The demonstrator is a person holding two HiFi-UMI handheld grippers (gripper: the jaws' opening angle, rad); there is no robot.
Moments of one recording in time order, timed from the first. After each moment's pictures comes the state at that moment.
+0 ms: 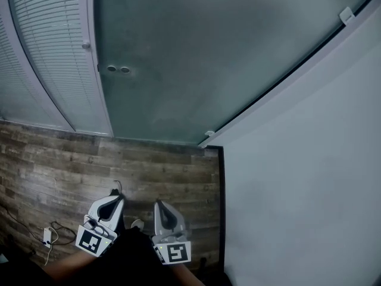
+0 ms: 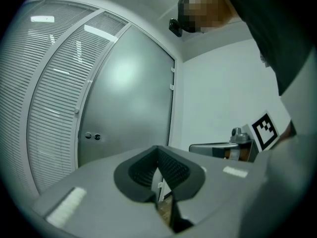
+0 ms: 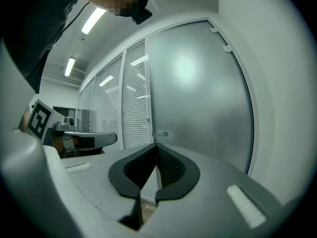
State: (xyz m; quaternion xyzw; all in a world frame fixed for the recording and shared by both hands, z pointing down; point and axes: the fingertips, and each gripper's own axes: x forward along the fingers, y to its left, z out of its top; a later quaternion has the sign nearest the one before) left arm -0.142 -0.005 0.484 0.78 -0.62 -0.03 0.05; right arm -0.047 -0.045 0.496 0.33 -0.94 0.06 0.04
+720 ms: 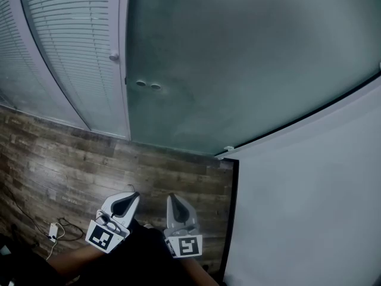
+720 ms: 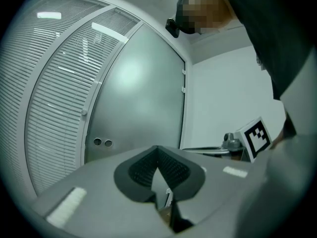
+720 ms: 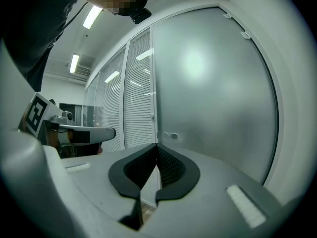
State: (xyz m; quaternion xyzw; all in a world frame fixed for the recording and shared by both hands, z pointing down) left arm -0.237 -0.080 0.467 0.77 -0.63 -0.05 0.06; right arm -0.159 -0.132 0.489 0.28 -0.95 0.06 0.07
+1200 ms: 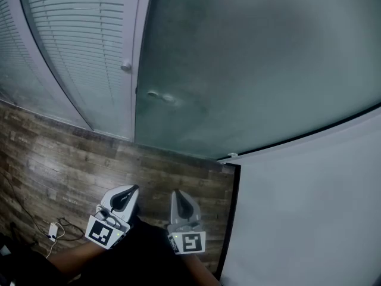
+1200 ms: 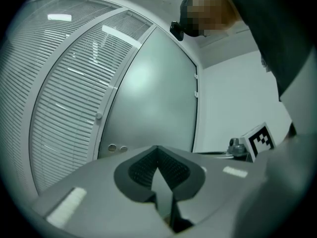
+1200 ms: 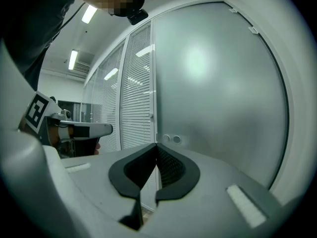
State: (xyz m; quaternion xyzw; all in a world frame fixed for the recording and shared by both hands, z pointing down) left arm -0.315 -0.116 0.467 0.74 -0.66 -0.08 0.07; right arm -0.220 -0.174 0.490 0.28 -0.95 0.05 0.08
